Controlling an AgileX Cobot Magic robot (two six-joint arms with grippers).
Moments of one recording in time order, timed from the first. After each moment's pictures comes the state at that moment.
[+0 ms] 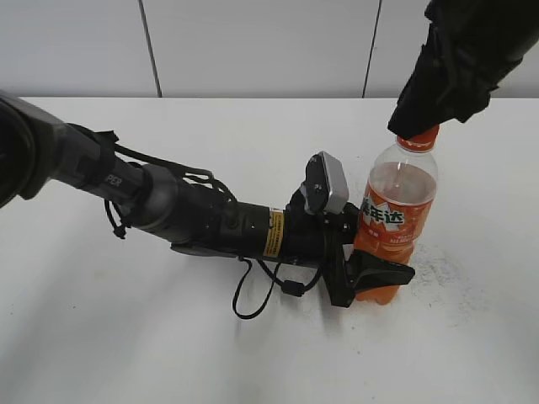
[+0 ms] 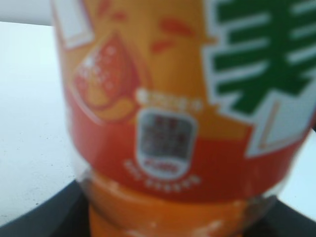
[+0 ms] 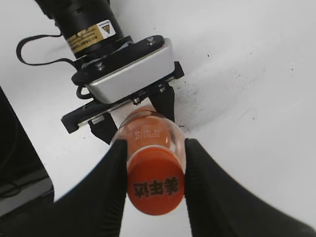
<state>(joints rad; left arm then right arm) -0.71 2.40 -1.31 1.09 -1.04 -0.54 0.41 1.55 -1.40 0.24 1.16 -0.80</state>
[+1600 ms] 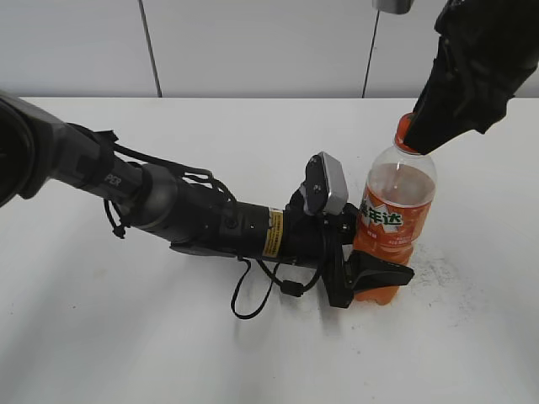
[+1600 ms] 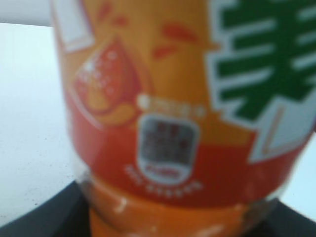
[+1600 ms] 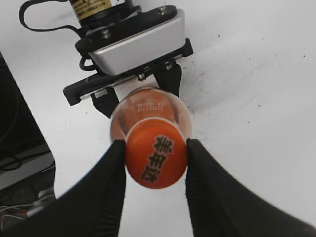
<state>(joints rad) -0.71 2.40 -1.31 1.11 -1.05 -0.54 0.41 1.55 -1.40 0.22 1.22 -0.84</state>
